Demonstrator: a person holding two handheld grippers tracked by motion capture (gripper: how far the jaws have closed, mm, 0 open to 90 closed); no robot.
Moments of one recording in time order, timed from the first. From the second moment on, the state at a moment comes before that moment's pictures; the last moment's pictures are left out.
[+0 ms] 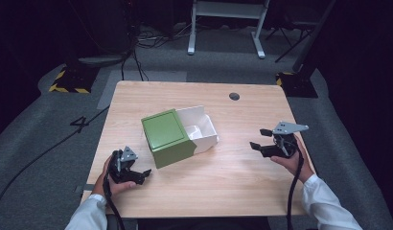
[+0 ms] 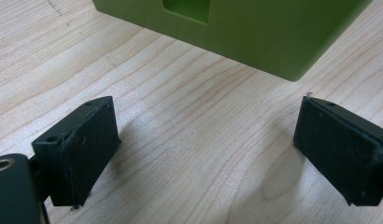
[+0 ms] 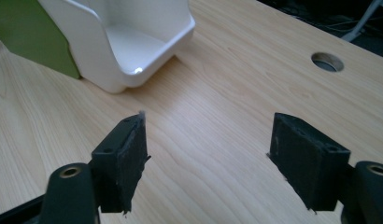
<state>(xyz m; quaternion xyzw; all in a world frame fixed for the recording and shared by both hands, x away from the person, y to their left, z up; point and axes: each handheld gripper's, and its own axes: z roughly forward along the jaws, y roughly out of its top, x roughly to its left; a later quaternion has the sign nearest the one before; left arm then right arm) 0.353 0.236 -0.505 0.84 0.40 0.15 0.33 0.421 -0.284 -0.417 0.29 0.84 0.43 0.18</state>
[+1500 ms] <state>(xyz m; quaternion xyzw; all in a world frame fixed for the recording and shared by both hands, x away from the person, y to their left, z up) 0.352 0.230 -0.505 0.84 0.40 0.15 0.33 0.504 -0.173 -0.456 0.29 0.85 0.40 0.14</state>
